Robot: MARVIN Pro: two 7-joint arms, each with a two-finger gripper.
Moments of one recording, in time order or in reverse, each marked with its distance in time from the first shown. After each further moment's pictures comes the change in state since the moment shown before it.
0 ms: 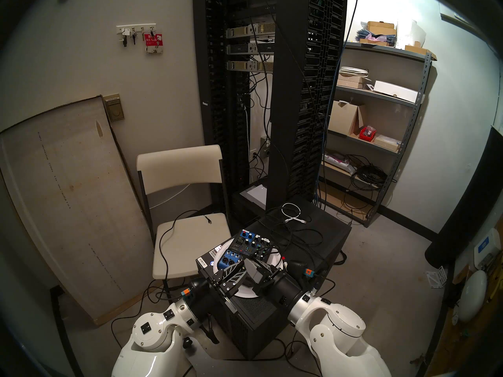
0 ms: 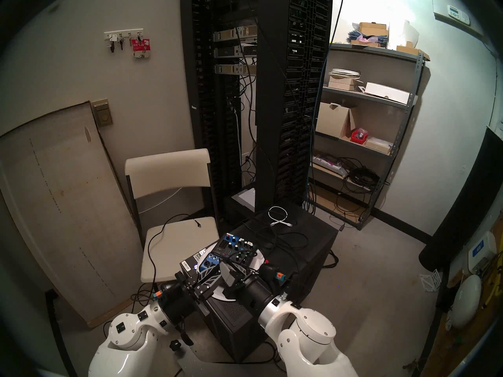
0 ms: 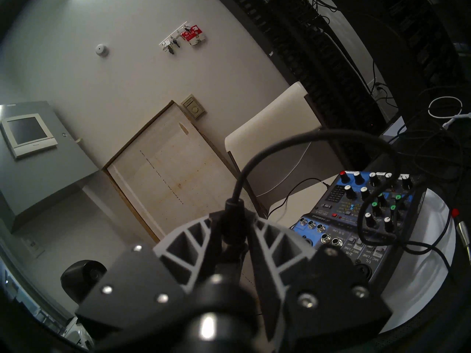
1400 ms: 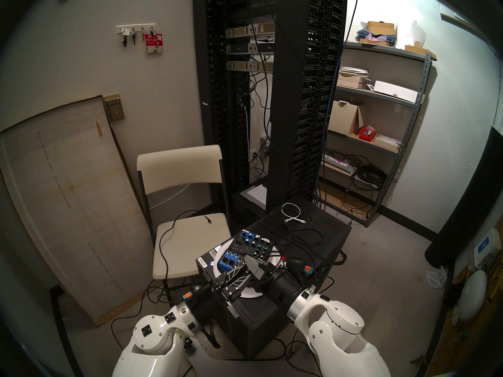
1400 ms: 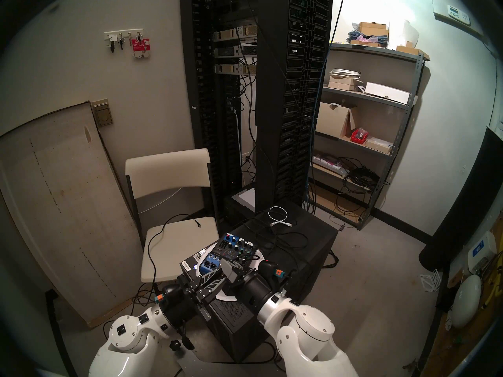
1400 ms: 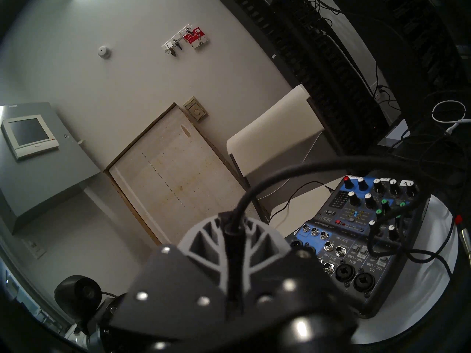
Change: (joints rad) left arm 0.019 0.000 0.010 -0.013 0.000 0.001 -0.024; right arm 0.022 -0.003 -0.003 0.009 0.004 -0.001 0.000
